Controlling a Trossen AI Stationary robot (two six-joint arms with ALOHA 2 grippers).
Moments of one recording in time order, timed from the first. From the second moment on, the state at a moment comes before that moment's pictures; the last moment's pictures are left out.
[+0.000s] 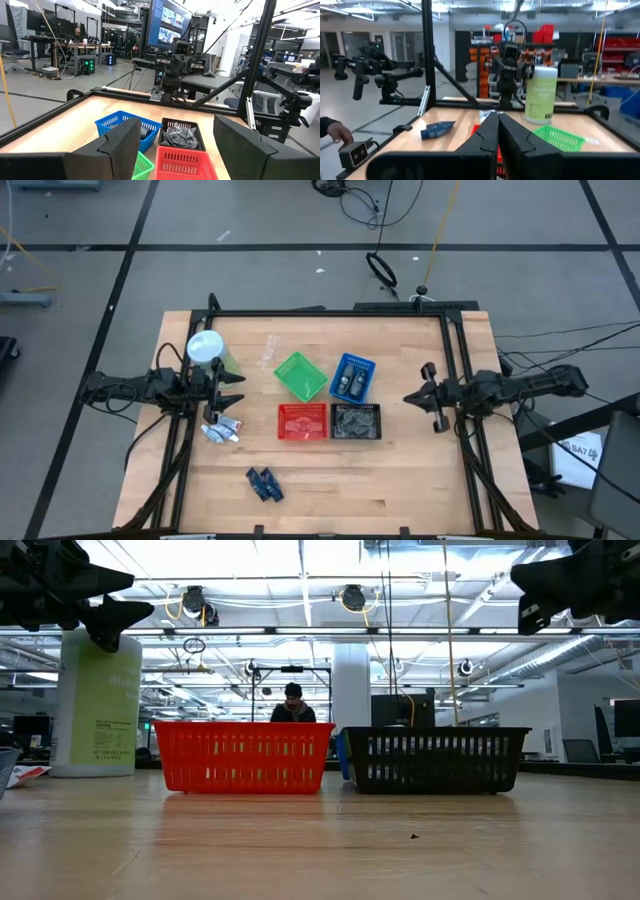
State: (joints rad) left arm -0.12 0.01 0.07 0.06 -0.16 -0.11; right arm 0.16 0.21 0.08 0.28 0.02 0.00
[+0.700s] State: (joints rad) left arm -0.12 0.01 0.07 0.06 -0.16 -0.11; right arm 0.17 0.13 0.02 0.27 -0.14 0.00
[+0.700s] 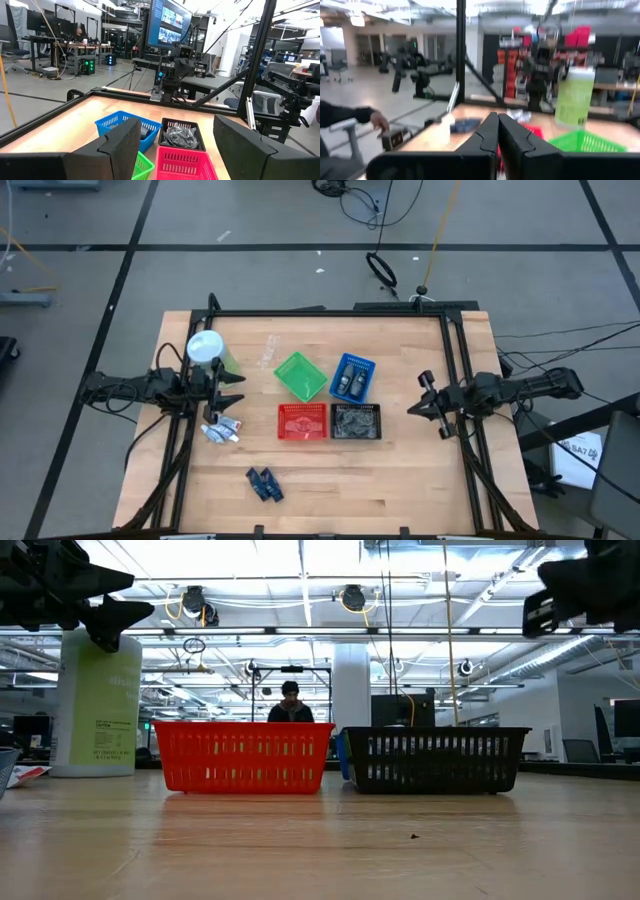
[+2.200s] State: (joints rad) left arm -0.12 0.01 0.07 0.08 -0.16 -0.11; right arm 0.16 0.13 0.01 0.17 0.00 -0.01
